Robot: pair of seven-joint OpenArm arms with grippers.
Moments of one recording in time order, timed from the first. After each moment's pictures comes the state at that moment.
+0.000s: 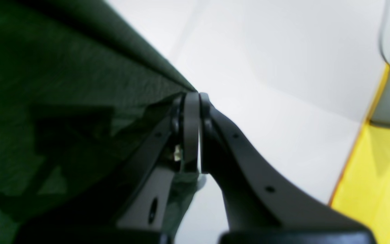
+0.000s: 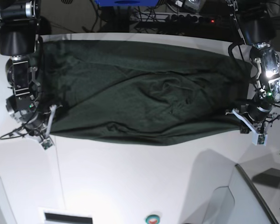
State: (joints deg) left arm -1.4 -17.3 -23.1 79.4 -3.5 -25.5 31.0; right arm 7.8 10.3 4.4 69.7 -24.3 22.7 -29.5
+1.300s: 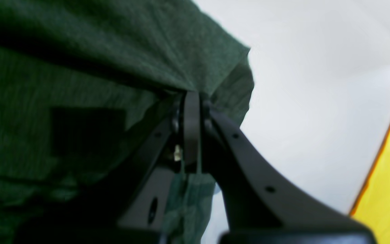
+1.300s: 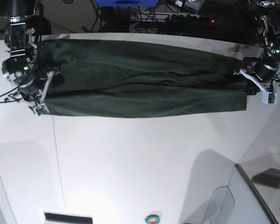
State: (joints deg) left arm 18.0 -18.5 -29.2 88.0 -13.1 -25.6 30.6; right arm -9.0 10.2 7.9 82.4 -20.0 22.7 -31.8
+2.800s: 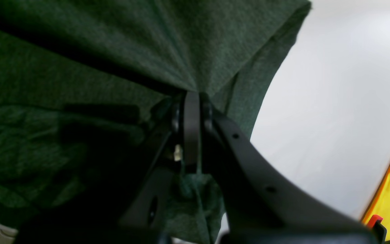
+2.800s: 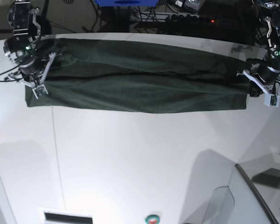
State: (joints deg) left arm 17.7 -20.8 -28.7 87.9 -12.7 -25.6 30.6; right arm -17.6 6.4 12.2 88.4 -20.1 22.7 -32.7
